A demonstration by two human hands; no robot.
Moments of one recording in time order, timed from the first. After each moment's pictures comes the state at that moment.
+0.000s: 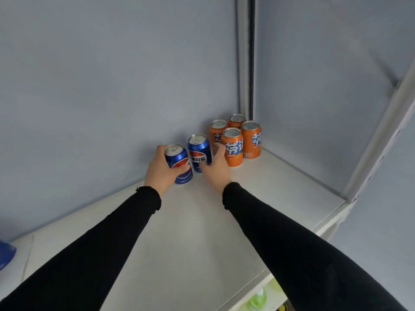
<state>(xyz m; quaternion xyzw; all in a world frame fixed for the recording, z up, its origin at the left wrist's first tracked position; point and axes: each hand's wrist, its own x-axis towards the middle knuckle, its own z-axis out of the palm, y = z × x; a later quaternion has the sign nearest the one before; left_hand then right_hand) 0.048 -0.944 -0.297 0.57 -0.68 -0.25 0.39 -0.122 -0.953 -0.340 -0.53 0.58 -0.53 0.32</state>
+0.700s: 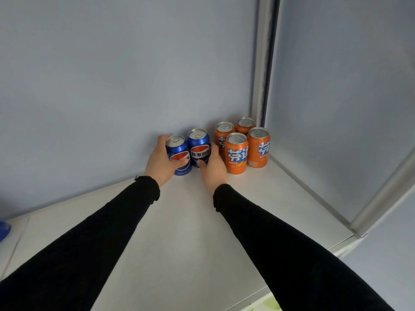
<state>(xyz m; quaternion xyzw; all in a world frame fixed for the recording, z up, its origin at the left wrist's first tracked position) 0.033 -0.970 -0.294 0.59 -0.66 -0.24 0.40 -0.122 -0.978 -0.343 -0.58 0.59 -0.47 0.30</state>
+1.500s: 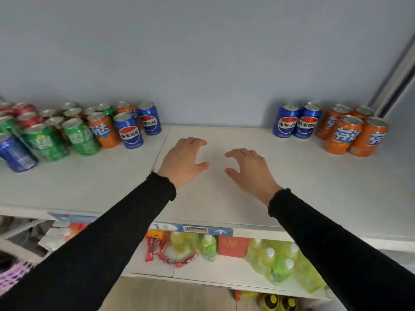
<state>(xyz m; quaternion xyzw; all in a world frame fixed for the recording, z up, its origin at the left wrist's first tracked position) 0.177 -0.671 -0.268 0.74 -0.65 -0.02 0.18 -0.016 -0.752 -0.297 -0.89 0.40 -0.17 0.12</state>
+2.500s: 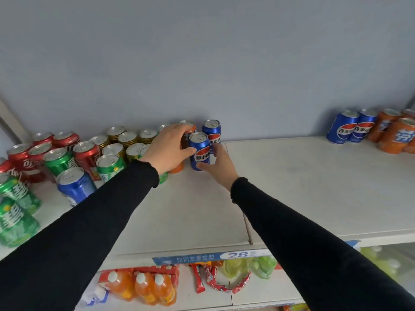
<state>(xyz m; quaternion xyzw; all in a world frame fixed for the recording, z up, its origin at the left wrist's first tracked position) 0.473 -0.631 -0.211 0.70 -0.68 0.00 0.23 0.324 -0.699 -0.295 -0.70 0.45 -0.34 0.43</state>
